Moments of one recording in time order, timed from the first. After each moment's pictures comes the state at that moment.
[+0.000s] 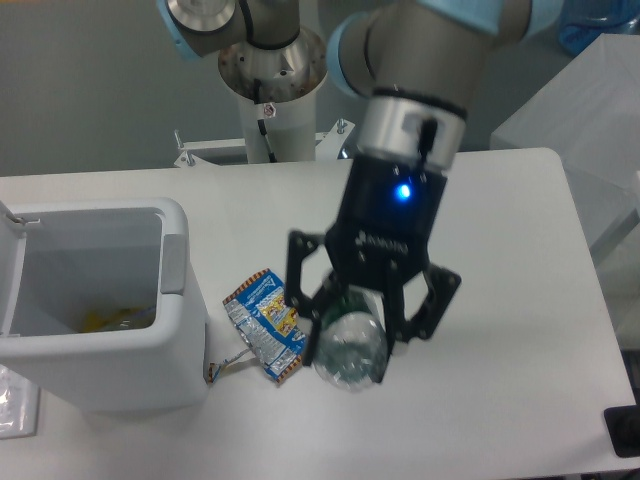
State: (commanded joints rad) arm 2.48 -1.89 -1.16 -0.78 0.87 0.24
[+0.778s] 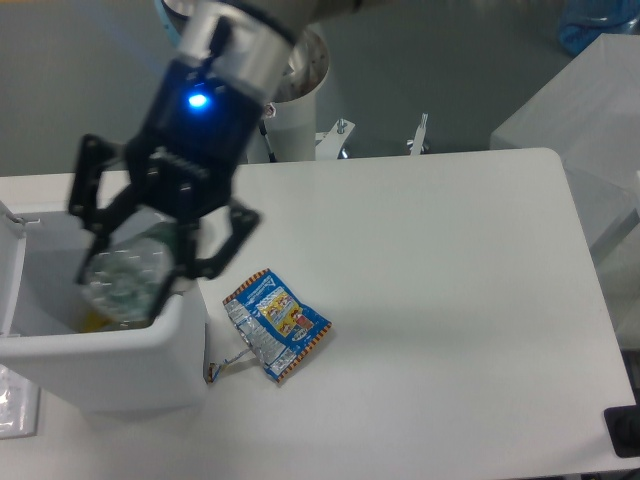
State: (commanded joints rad) arm 2.23 -1.83 -1.29 -0.78 0.86 0.33
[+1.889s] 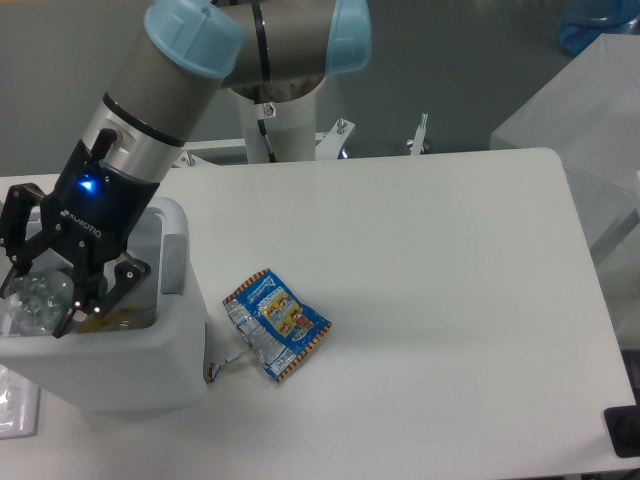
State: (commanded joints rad) arm 2.17 -1.82 -1.45 -0.78 0.86 0.40
